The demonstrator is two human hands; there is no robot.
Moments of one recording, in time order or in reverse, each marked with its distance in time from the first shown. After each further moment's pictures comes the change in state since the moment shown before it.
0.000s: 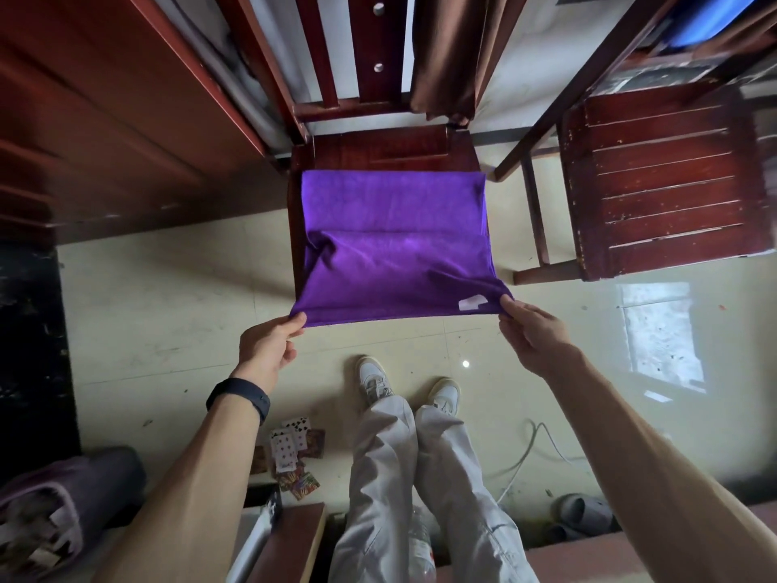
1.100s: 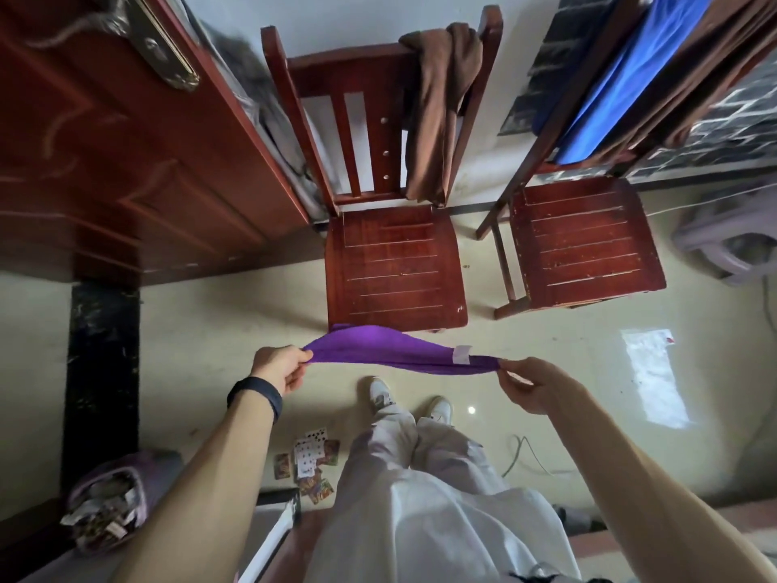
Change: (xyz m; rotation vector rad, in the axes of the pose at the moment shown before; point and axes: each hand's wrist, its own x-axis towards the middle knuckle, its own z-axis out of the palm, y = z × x) left_hand -0.202 0.059 -0.081 0.171 0.006 -0.076; right_hand -0.226 -0.061 -0.041 -0.021 0.084 0.440
